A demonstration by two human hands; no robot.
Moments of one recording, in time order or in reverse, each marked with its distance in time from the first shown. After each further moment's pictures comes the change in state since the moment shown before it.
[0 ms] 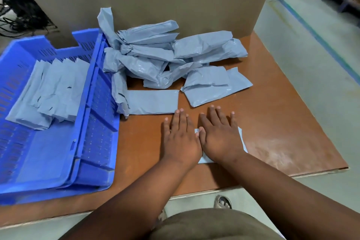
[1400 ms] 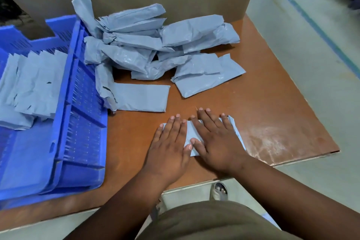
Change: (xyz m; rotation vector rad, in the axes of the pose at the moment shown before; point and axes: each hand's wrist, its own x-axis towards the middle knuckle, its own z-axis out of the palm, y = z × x) left_hand -0.045 -0.034 0.009 -0.005 -0.095 0.266; right_hand -0.042 0.019 0.010 0.089 -0.060 -0.178
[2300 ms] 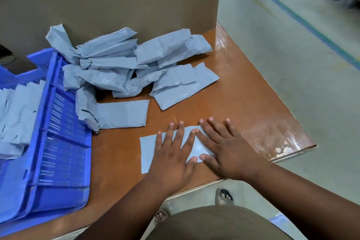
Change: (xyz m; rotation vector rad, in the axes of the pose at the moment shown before) left_hand 0.026 0.062 -0.012 0.101 -0.023 0.118; right_hand -0.051 0.083 -0.028 -0.095 -0.107 -0.086
